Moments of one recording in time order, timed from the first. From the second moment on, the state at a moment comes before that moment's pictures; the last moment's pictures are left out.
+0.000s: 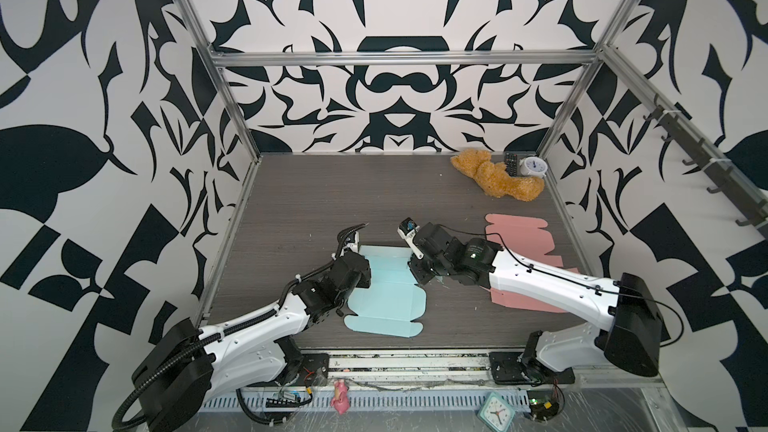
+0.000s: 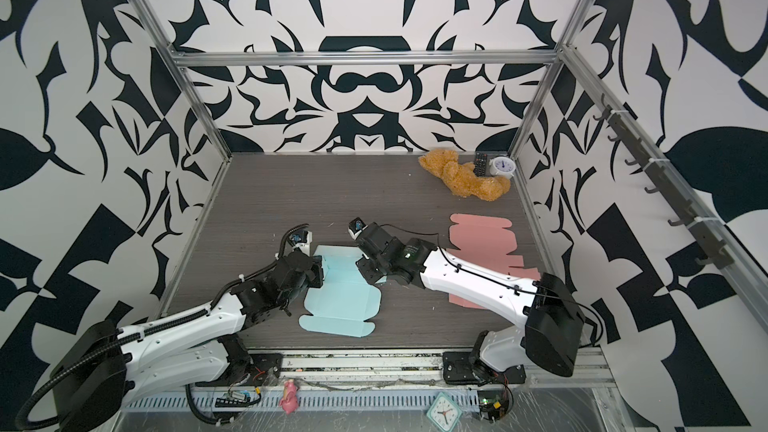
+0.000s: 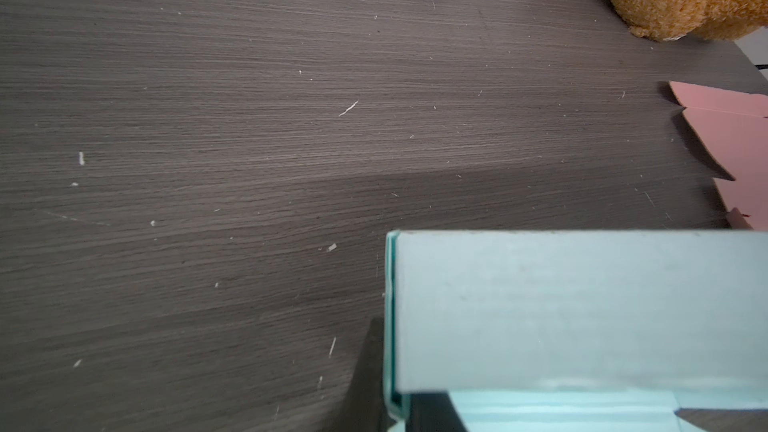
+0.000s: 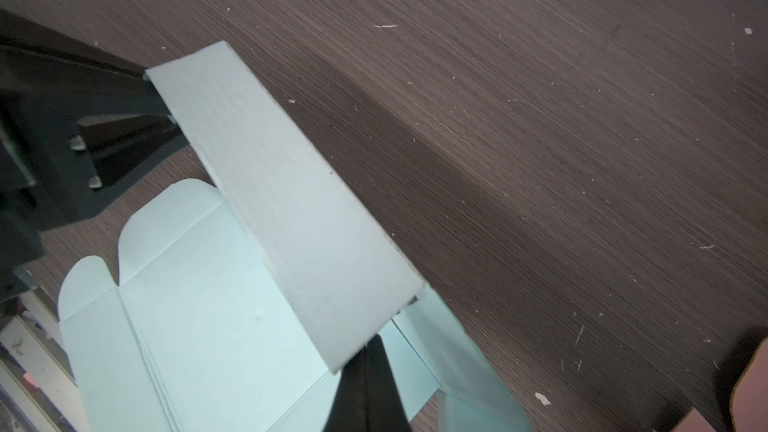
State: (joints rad) left arm -0.86 1.04 0.45 -0.08 -0.39 -0.58; right arm 0.98 1.40 1.06 -0.59 0.13 0.25
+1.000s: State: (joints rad) left arm -0.61 0.93 0.43 -0.10 -0.12 -0.67; right arm 0.98 1.01 0.67 -0.28 0.12 0.26
